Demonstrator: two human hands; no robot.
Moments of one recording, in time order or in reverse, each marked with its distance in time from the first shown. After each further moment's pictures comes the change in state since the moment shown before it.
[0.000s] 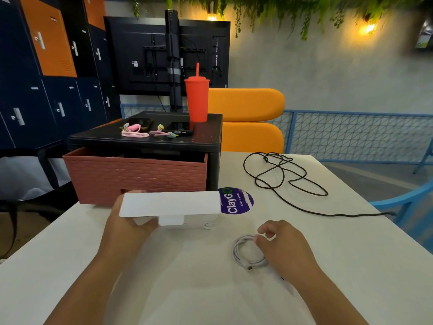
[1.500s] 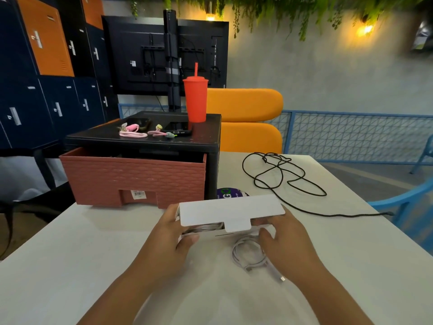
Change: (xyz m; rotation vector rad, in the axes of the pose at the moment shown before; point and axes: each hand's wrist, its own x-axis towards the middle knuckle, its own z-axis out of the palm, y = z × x) left_hand -0.028 0.018 0.035 0.281 -0.415 0.477; right_hand -0.002 -0.005 -0.007 0.125 0.153 -0.322
